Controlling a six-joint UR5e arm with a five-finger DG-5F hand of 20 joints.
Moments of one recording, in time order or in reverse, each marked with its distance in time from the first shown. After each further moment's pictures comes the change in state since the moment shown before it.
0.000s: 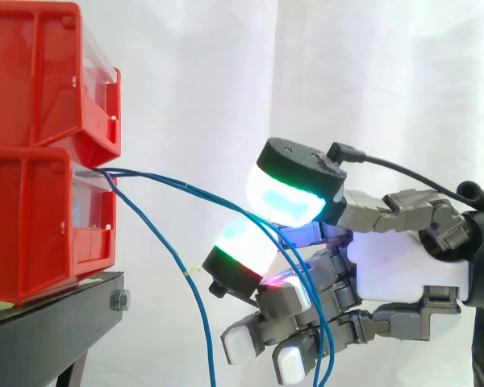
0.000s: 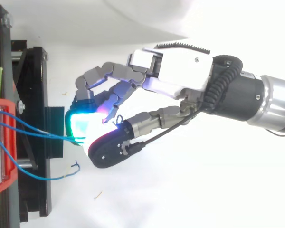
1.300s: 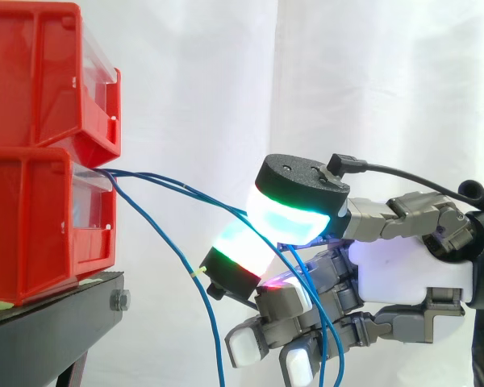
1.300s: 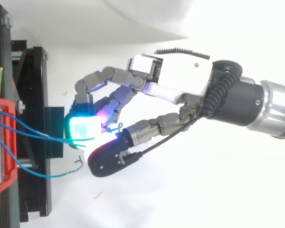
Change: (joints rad) arm 0.012 0.000 0.000 -0.003 0.019 0.004
